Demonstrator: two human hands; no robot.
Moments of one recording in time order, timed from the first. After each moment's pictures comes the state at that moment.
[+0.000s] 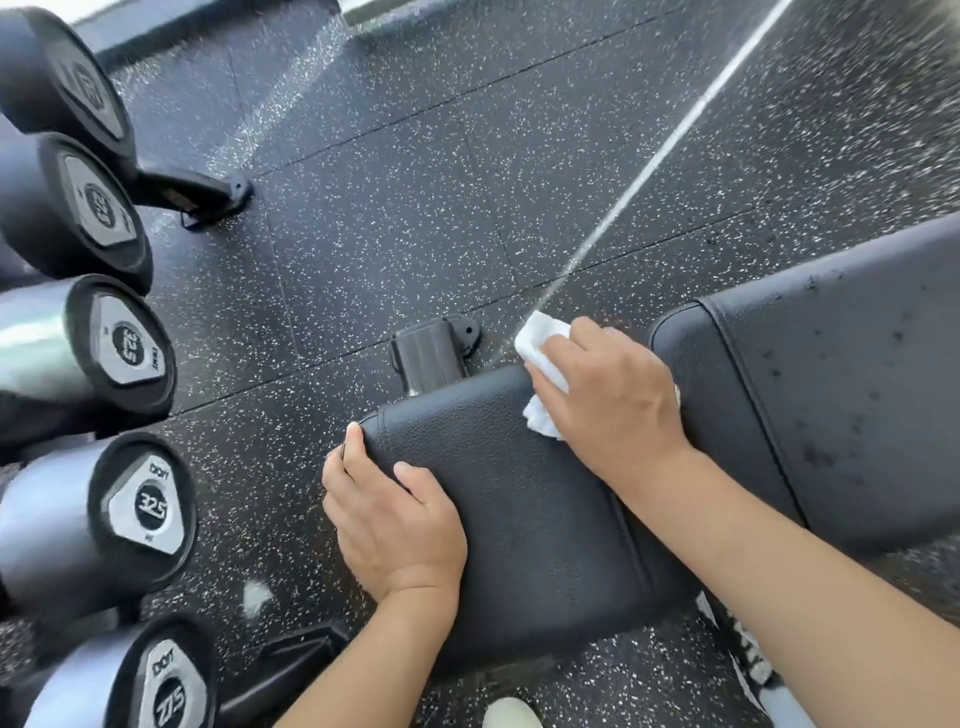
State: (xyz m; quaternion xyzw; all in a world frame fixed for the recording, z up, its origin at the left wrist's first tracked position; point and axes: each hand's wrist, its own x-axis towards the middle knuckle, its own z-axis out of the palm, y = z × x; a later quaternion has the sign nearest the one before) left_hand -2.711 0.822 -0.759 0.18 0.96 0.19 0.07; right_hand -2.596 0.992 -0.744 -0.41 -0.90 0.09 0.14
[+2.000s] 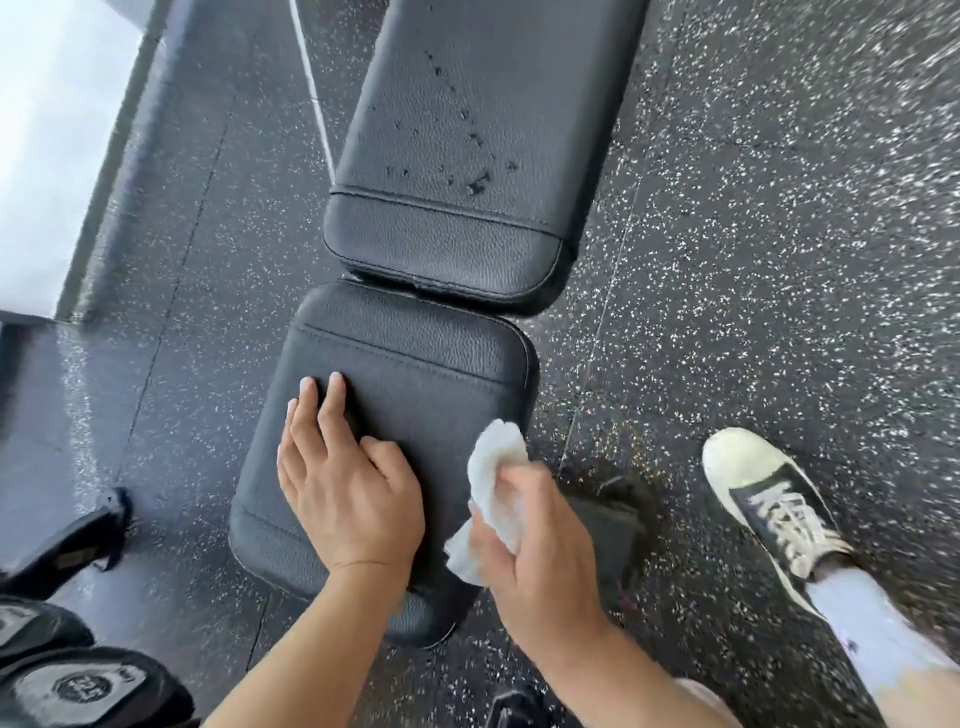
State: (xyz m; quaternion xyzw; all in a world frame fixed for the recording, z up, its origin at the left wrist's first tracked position) left_hand -2.693 0.817 -0.765 0.70 0.71 0.12 0.05; right_hand -2.584 0.697 -0.791 -0.71 -0.42 0.32 0.46
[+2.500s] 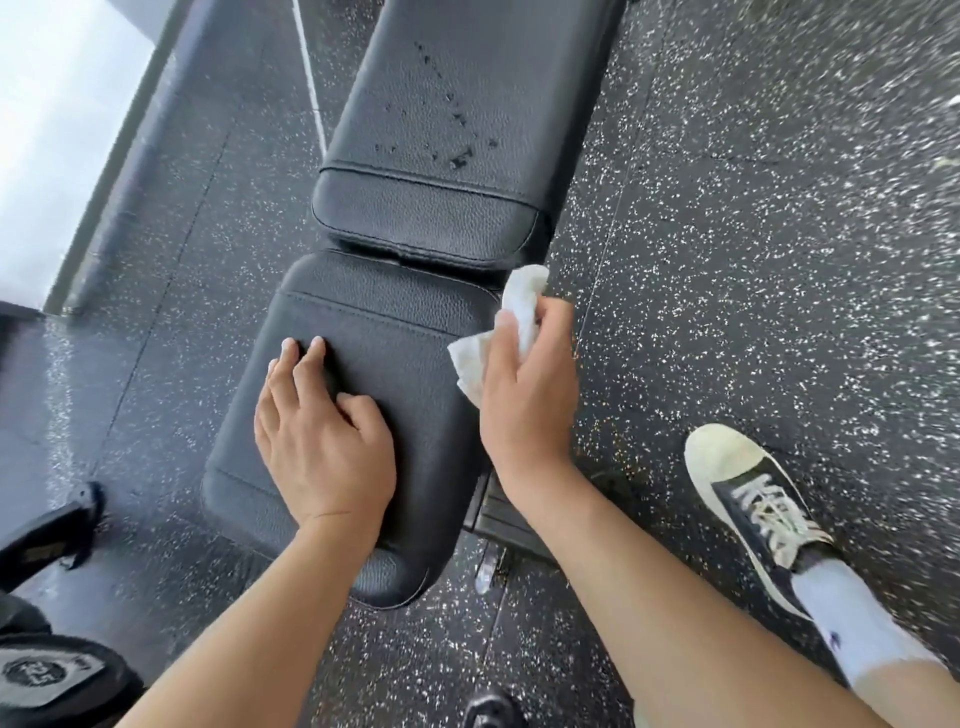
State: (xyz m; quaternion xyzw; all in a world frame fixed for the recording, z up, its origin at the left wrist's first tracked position) left_hand -2.698 0.815 -0.768 0.70 0.70 0.15 0.05; right_hand -2.545 0.786 -0.791 -0.78 -0.24 0.24 0.53
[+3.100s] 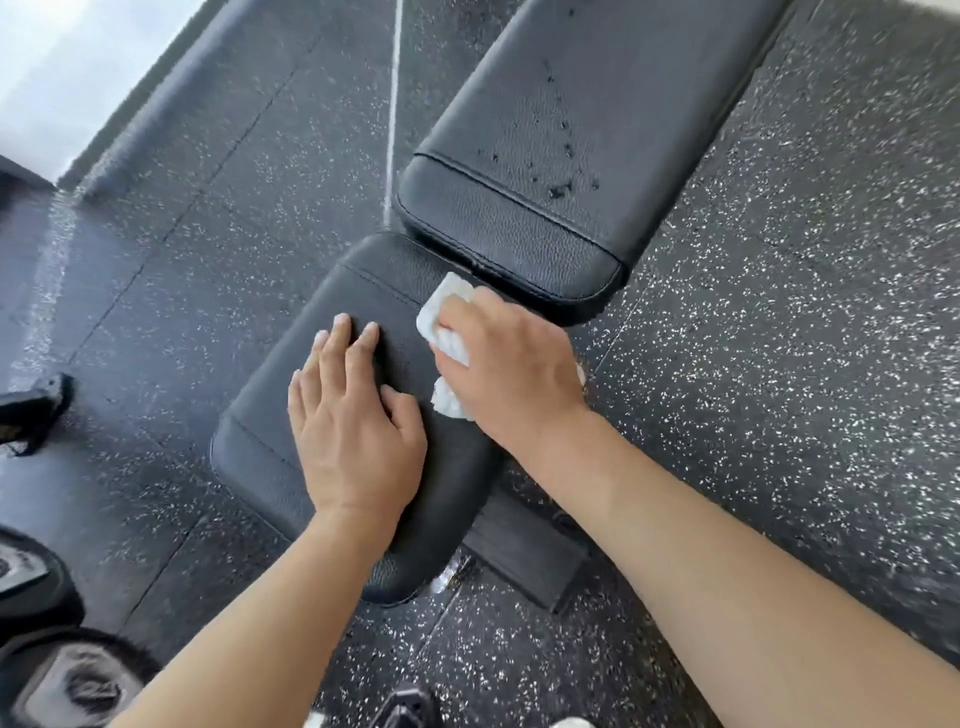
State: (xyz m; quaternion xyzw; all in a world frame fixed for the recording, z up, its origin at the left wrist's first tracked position) left_hand -2.695 0.814 -0.763 0.68 0.71 0.14 0.07; right_hand -2.538 0.843 -0.751 -0.67 -0.70 0.12 0.22
